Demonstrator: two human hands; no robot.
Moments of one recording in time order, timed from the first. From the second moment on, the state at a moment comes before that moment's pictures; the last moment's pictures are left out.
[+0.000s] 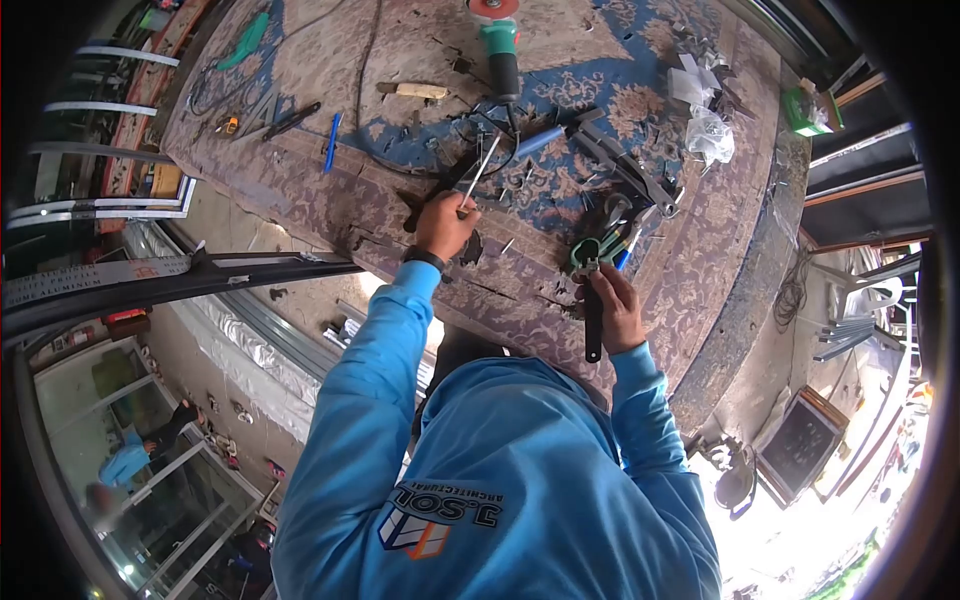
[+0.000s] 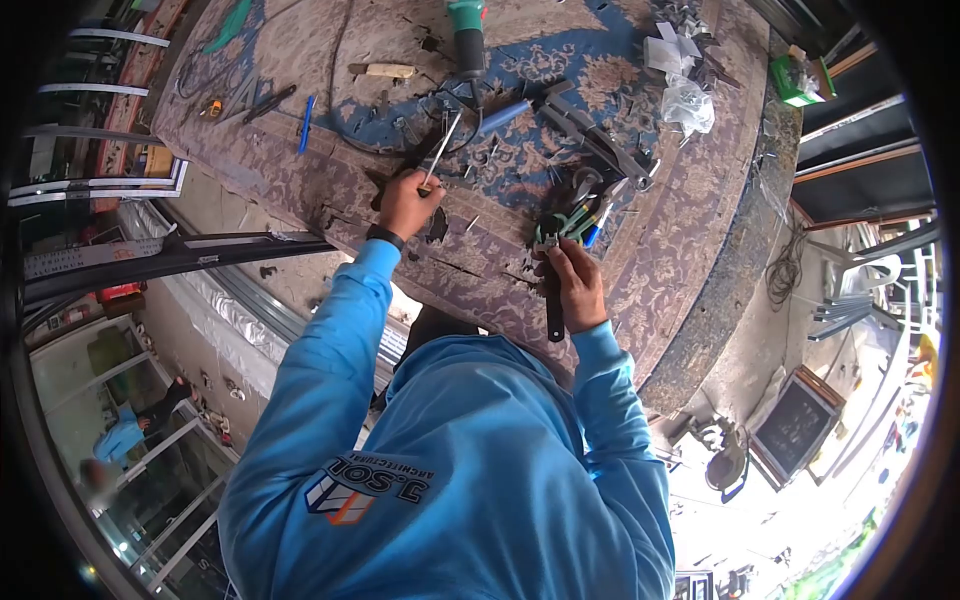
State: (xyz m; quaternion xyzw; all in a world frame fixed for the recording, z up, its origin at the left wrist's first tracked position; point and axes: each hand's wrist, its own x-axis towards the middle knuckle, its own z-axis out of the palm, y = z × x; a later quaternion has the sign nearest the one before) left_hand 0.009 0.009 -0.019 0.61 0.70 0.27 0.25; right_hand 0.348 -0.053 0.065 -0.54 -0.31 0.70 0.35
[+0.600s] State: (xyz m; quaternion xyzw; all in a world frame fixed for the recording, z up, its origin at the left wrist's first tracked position) left_hand 0.045 0.027 -0.025 0.63 0.69 0.27 0.23; right_hand 0.270 0.009 0.008 -0.56 -0.64 0.43 0.30
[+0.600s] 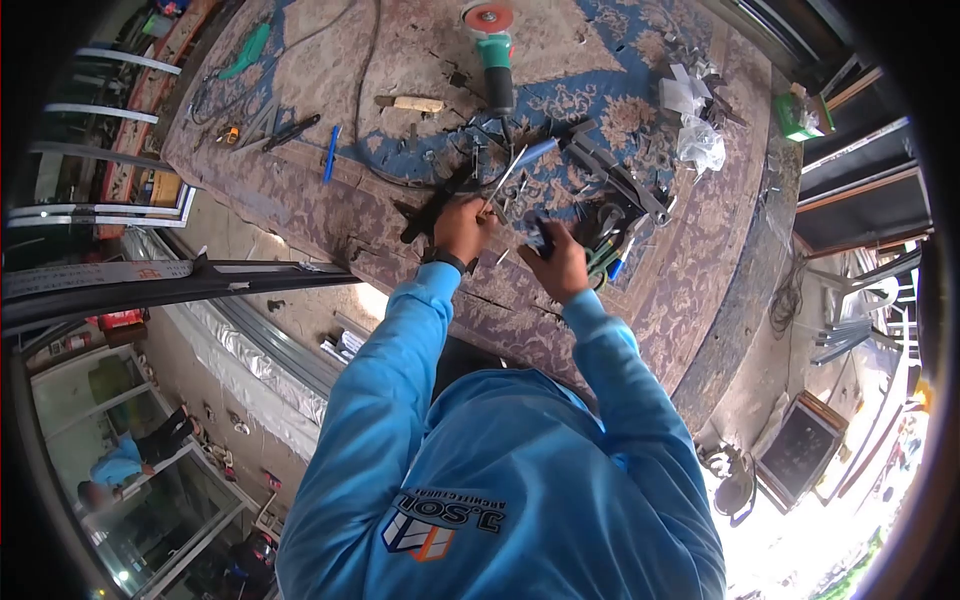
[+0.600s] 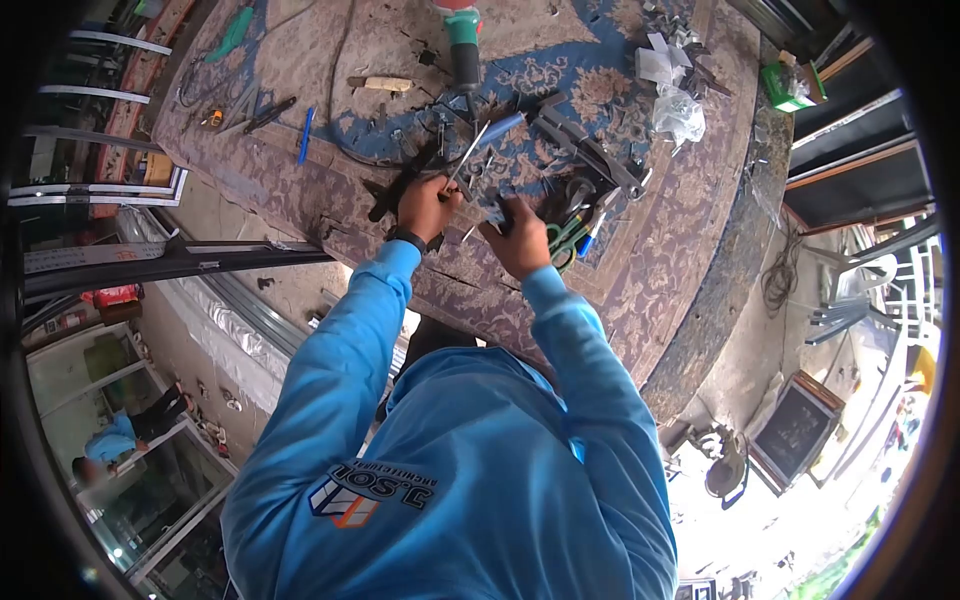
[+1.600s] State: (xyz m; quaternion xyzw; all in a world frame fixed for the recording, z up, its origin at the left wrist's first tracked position) left_hand 0.070 0.022 0.007 0.54 0.68 0.34 0.36; right_hand 0.246 0.030 -0.020 -0.58 -0.62 0.41 0.33
